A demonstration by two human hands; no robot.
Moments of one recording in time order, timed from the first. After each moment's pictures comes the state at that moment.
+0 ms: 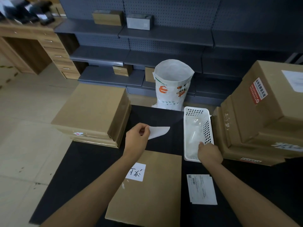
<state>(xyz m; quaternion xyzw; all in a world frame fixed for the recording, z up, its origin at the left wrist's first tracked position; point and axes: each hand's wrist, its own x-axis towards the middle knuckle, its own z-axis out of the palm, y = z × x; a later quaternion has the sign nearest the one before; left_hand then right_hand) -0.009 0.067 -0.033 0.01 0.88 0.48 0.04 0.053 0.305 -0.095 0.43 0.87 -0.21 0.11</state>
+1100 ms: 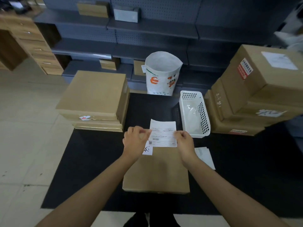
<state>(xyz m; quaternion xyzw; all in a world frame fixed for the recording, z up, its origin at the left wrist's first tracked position) 0.053 -0.009 -0.073 0.04 0.90 0.41 0.12 0.118 0.150 -0.060 0.41 0.67 -0.62 -0.05</state>
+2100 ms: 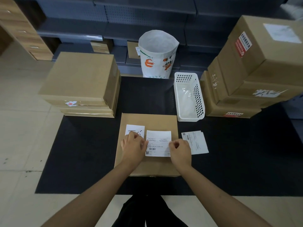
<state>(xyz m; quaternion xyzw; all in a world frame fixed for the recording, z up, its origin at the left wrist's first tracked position) 0.117 -0.001 -0.132 0.14 0.95 0.25 0.11 0.186 0.160 -0.125 0.41 0.82 -0.40 0.02</state>
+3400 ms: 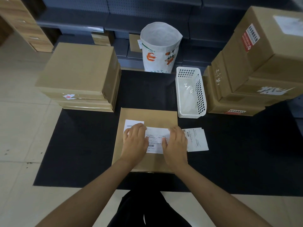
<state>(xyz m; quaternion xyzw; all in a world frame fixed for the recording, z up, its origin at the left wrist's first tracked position) 0.117 0.008 -0.142 0.24 0.95 0.17 0.01 0.183 0.151 -0.137 0.21 0.96 -0.17 -0.03</state>
